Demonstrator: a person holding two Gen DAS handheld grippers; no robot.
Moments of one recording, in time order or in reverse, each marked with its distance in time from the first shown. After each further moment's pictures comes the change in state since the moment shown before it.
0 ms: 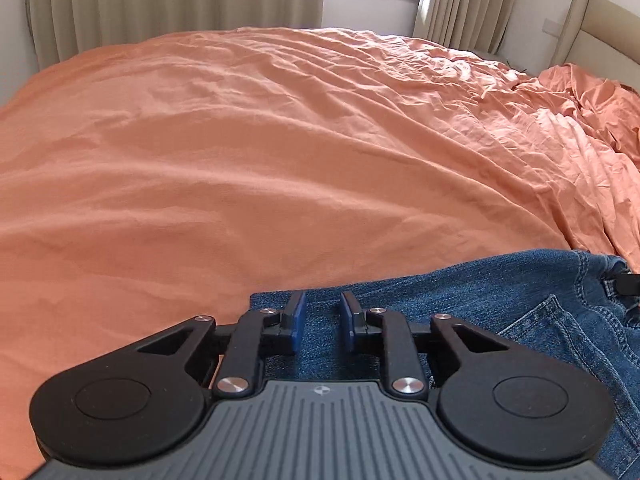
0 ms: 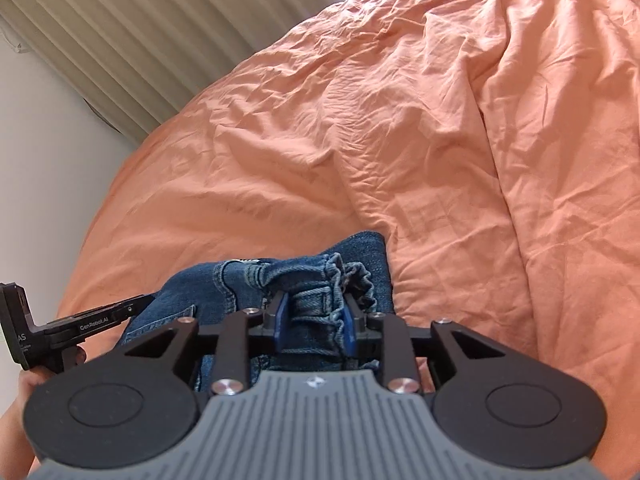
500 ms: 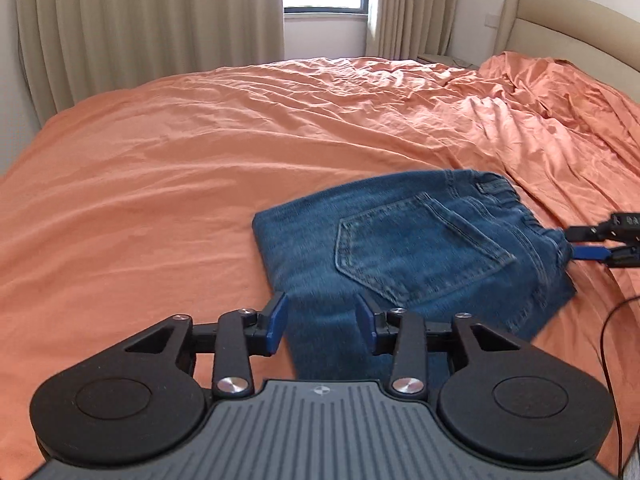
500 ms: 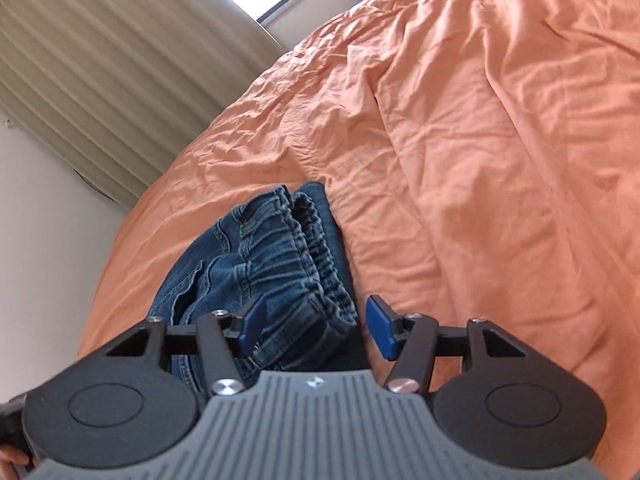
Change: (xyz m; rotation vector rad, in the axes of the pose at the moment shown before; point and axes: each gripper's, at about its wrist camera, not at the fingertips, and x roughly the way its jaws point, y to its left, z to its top) left arm -0.167 -0.019 -0.087 0.140 -0.052 -0.039; right arm -0.082 -0.032 -0.100 0.251 -0.104 0.012
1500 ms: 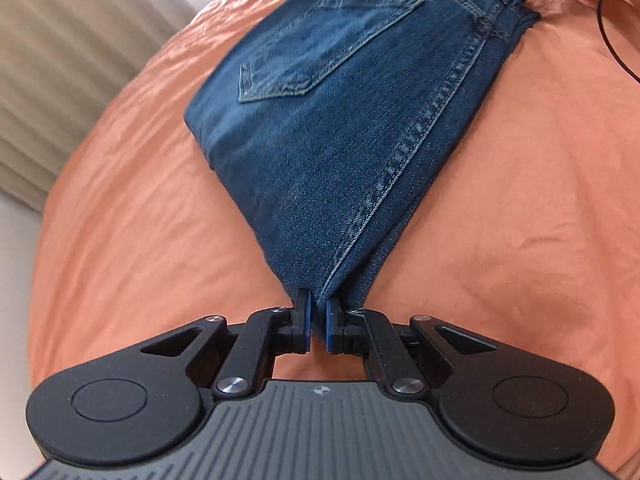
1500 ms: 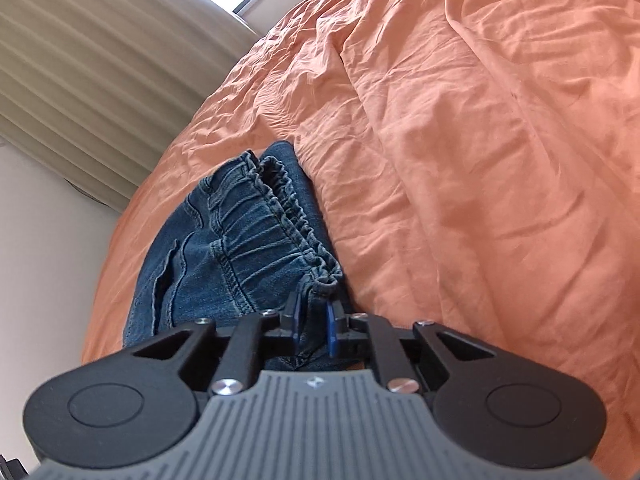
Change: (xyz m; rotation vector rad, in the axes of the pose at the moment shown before) left arm 0.035 -0.079 -0.103 0.507 0.258 0.209; right arm 0.012 -0.016 -0.027 0.047 0.012 -0.026
